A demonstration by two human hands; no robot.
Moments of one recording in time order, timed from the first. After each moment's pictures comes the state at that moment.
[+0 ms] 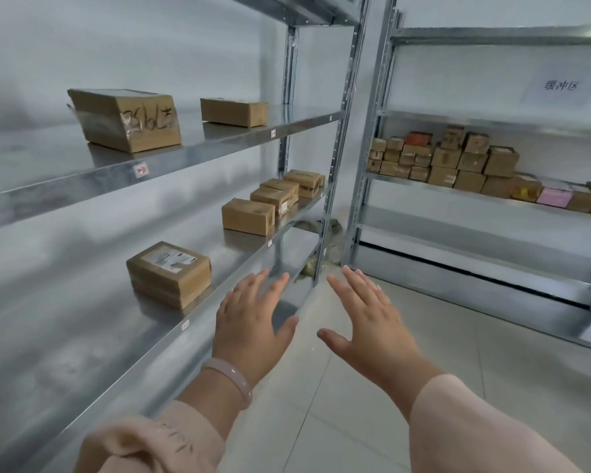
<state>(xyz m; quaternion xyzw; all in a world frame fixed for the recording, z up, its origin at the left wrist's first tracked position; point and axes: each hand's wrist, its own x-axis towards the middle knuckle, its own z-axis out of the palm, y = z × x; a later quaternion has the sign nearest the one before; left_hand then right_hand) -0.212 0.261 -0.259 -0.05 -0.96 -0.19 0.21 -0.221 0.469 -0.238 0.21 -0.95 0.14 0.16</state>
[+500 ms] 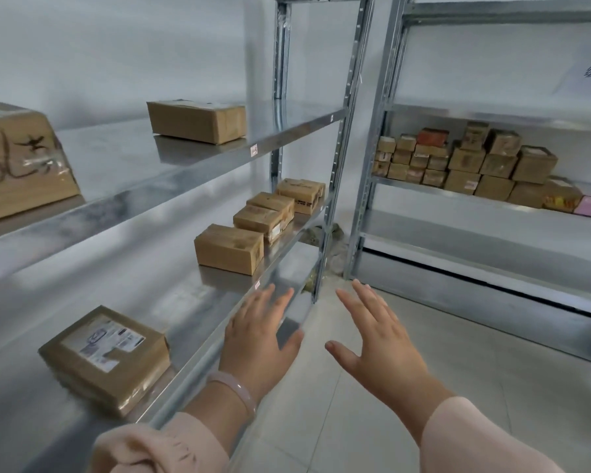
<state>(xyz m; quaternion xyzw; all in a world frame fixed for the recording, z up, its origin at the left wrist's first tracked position) -0.462 0.263 -0.275 -0.06 -0.96 -0.23 0.15 -0.457 0.475 -0.249 0.18 -0.96 0.19 0.13</state>
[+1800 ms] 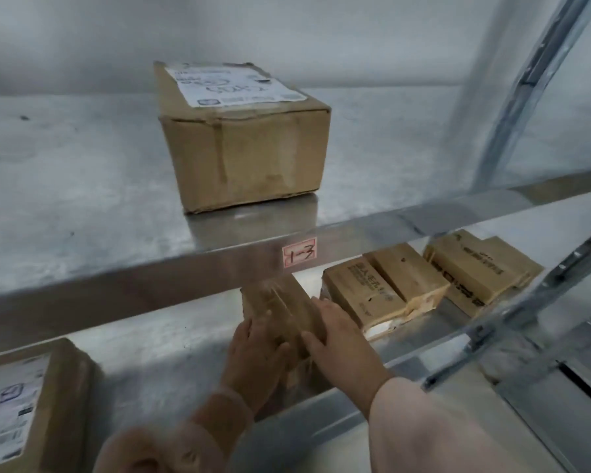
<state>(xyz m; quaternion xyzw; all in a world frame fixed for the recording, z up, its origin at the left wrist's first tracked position) -0.810 0.187 -0.347 0.39 -0.82 -0.39 0.14 -0.931 0.282 -0.327 0.41 -0.85 0.30 -0.17</state>
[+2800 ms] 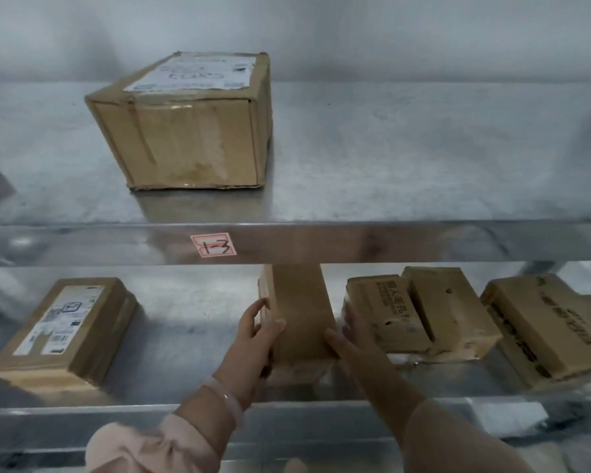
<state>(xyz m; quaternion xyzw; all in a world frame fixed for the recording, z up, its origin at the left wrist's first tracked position) -0.837 0.222 -0.324 0.47 -0.44 -0.71 0.28 -1.006 0.297 -0.334 0.38 -0.61 0.49 -0.50</state>
